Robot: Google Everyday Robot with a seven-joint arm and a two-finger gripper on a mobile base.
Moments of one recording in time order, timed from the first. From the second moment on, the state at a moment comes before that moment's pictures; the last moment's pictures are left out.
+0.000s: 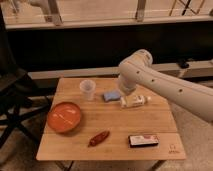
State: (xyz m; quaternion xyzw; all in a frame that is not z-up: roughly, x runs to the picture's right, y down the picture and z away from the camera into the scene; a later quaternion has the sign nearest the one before) arm 0.093 0.026 0.751 -0.20 -0.09 -0.19 0.96
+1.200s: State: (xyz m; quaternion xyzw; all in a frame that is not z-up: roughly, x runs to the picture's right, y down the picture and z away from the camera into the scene) arm 0.052 0.021 0.783 -0.19 -0.14 -0.23 0.95
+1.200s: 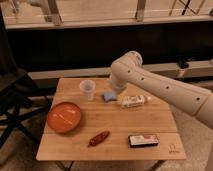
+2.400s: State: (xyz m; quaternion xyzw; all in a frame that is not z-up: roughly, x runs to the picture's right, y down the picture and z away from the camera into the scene) arm 0.022 0.020 0.826 -0.20 -0.17 -0.25 0.93
